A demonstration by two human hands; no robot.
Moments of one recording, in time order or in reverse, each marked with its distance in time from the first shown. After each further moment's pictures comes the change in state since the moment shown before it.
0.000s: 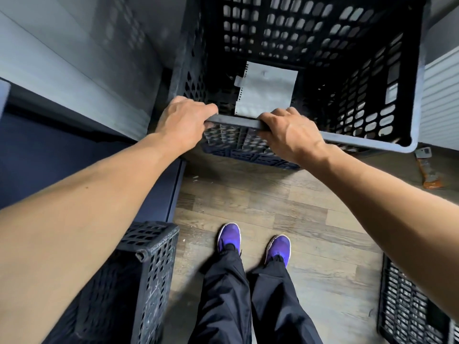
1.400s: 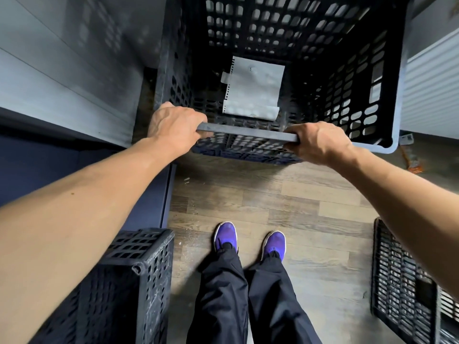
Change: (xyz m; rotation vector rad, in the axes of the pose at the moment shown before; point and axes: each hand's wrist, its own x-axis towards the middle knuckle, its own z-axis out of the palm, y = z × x) left_hand 0.016 0.007 -0.006 0.043 -0.098 -0.018; right_hand -0.023 0.058 -0.009 -0.010 -0.194 0.218
